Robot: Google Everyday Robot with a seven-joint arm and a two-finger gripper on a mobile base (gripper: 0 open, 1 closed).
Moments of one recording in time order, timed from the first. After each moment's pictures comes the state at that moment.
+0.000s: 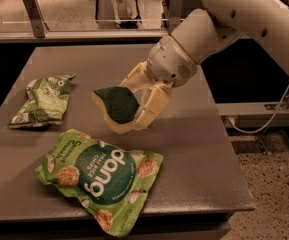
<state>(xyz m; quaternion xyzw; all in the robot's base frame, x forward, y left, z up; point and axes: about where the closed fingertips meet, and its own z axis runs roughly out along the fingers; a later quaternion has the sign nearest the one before) 0.470 0.016 0.912 -0.72 0.56 0.33 0.24</state>
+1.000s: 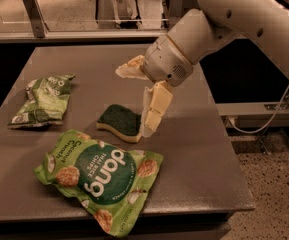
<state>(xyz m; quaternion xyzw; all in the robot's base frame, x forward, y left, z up) 0.470 0.022 0.912 -0.72 0.56 0.33 0.24</state>
